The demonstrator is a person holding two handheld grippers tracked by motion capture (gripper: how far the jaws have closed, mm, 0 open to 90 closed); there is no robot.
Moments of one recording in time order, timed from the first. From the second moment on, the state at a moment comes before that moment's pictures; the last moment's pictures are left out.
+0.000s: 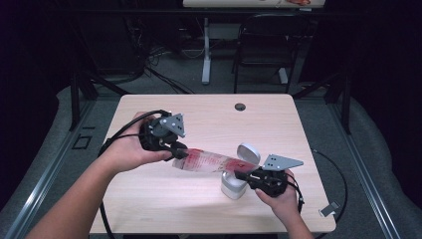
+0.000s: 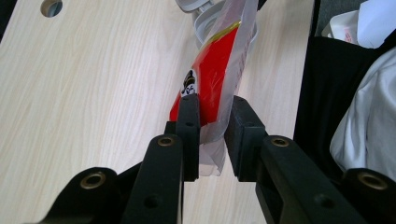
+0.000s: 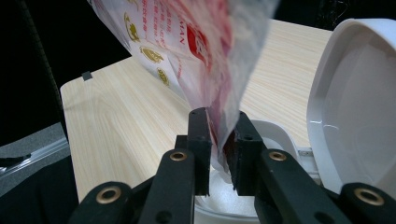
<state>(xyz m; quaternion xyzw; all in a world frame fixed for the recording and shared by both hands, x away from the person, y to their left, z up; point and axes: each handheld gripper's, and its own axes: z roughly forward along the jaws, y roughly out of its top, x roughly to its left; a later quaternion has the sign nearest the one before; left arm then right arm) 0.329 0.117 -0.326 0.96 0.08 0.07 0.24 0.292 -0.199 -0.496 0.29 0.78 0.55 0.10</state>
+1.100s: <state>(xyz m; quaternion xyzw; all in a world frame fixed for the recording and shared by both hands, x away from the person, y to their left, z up) 0.332 0.129 -0.343 0.96 0.10 0.06 0.25 0.289 -0.199 -0.491 0.29 0.77 0.55 0.11</state>
